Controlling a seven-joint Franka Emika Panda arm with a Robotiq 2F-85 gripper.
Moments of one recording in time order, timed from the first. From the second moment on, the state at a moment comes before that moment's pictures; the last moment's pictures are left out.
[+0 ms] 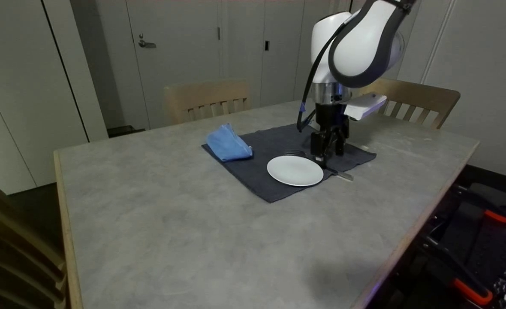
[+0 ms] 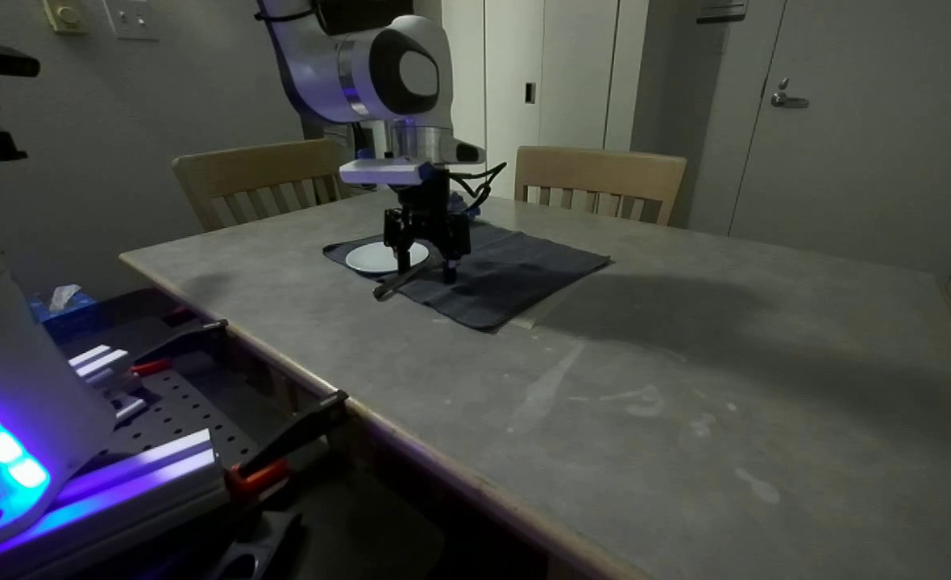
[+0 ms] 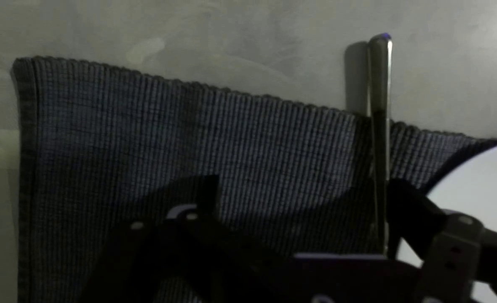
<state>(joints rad) 0.07 0.42 -0.04 -2.36 -0.16 2.63 0.09</state>
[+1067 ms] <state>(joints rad) 0.11 0.42 -0.03 -2.34 -0.17 2.59 0.10</state>
